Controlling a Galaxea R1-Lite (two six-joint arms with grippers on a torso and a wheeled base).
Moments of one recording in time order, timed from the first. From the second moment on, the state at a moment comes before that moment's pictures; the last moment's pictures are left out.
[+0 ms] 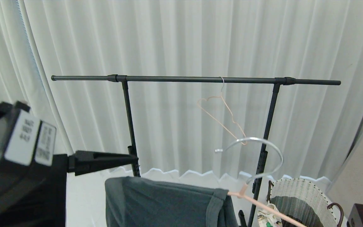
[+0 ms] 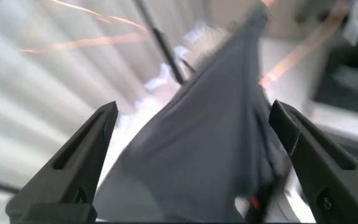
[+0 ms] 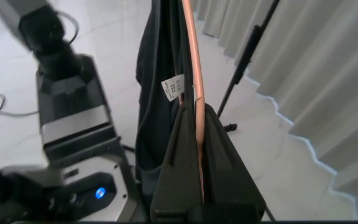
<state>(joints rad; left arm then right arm) -0.95 1.10 -0.80 0.08 -0.08 0.28 1.08 1.02 -0.35 -0.44 0.15 0.01</state>
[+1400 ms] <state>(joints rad) -1.07 1.22 -0.66 0.08 -0.21 0.33 1.27 0.98 -0.32 -0.36 0.15 -0.02</state>
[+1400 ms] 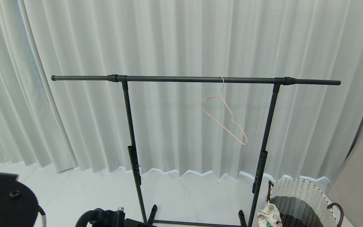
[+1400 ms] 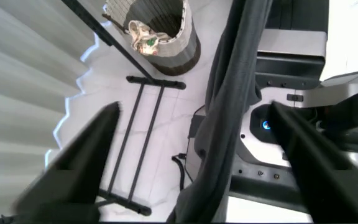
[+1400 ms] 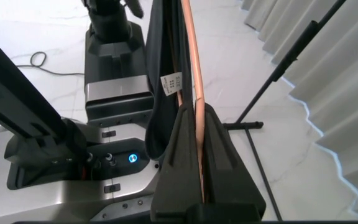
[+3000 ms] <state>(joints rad) -0.84 1.11 -0.64 0.08 0.27 0.29 0.94 1.06 -0.35 -0.29 0.04 -0.01</state>
